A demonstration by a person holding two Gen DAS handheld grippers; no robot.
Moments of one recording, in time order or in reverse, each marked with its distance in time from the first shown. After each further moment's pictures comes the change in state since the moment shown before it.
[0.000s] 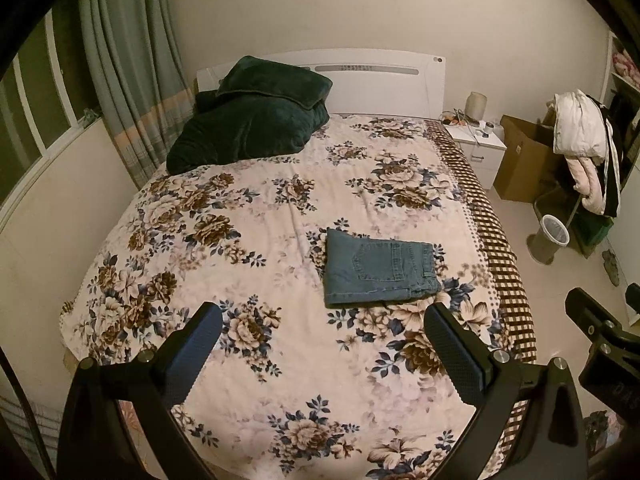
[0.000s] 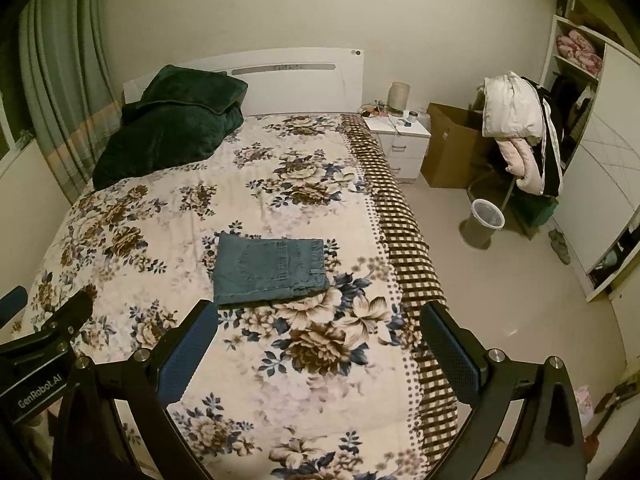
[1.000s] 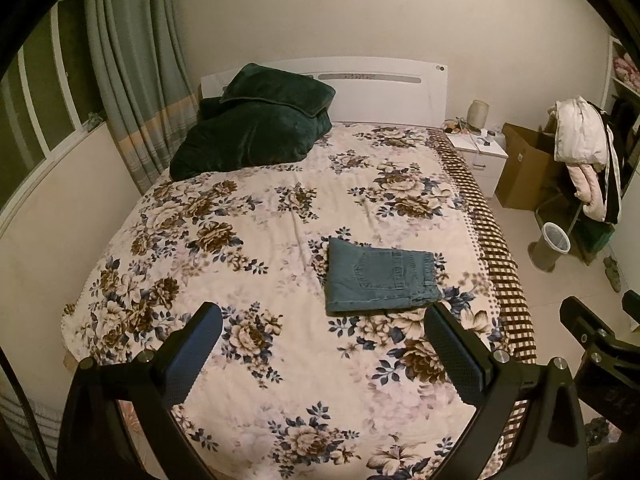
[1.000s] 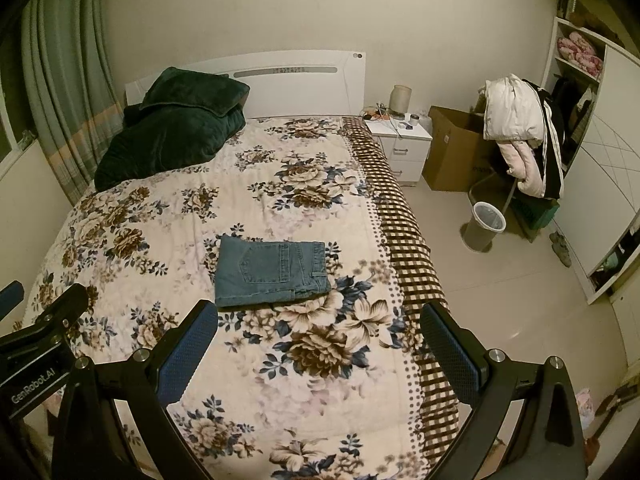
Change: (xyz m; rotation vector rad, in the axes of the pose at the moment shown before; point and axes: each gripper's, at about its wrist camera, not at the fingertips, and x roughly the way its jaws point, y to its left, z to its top) left arm -0.005 0.001 0.001 -0.018 -0.027 0.019; right arm 0.002 -0.002 0.005 -0.004 -0.006 0.013
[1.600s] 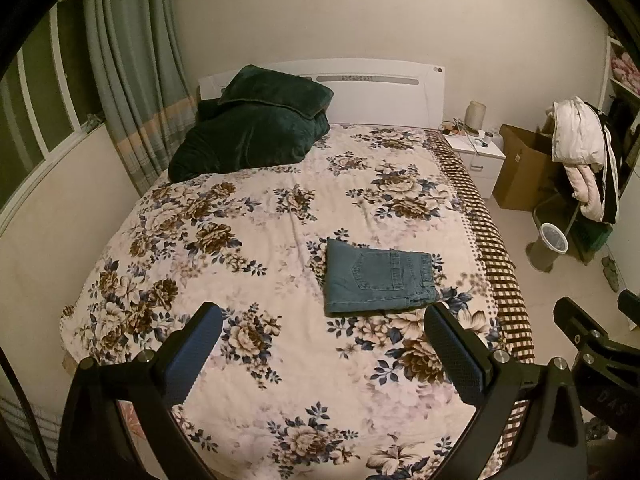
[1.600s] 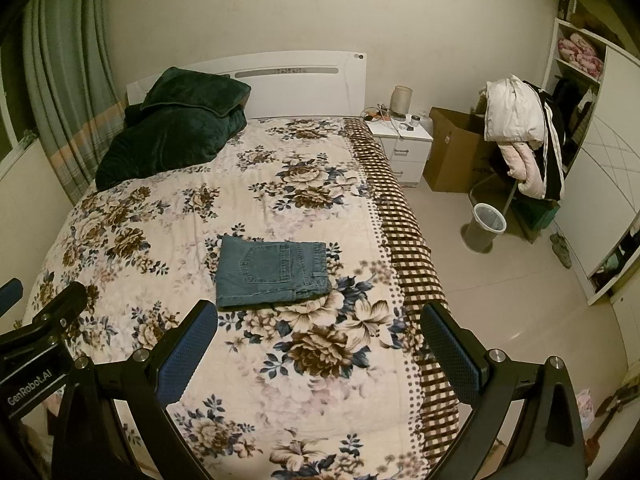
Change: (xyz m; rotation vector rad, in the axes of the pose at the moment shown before) left arm -0.001 -0.006 0.003 0.006 -0.008 -0.007; right arm -0.001 0.002 0.001 -0.003 -0.001 0.002
